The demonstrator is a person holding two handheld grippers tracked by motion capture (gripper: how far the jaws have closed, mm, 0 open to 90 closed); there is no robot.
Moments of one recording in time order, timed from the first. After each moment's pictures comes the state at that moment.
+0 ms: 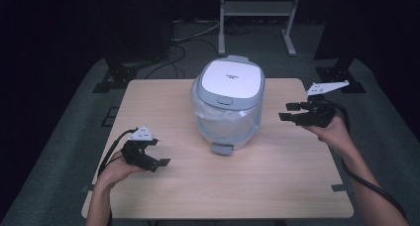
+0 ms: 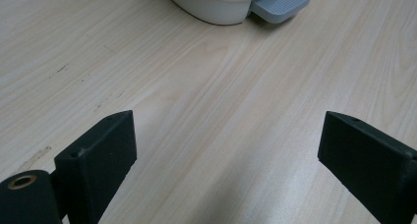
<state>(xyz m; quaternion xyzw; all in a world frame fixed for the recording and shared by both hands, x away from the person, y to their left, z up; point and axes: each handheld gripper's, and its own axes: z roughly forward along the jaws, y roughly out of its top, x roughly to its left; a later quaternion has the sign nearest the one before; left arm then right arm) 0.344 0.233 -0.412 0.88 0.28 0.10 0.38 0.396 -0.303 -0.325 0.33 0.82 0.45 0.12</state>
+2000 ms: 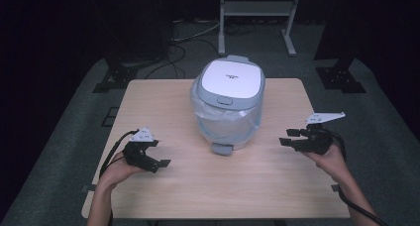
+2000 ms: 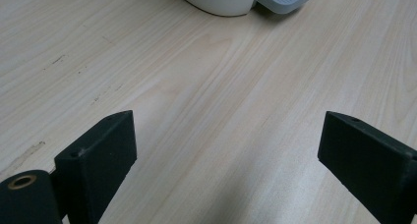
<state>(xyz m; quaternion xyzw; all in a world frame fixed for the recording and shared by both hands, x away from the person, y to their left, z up) 0.347 0.234 -0.422 0.87 0.28 0.10 0.38 0.361 -0.313 -0.400 0.37 0.81 0.44 0.10</state>
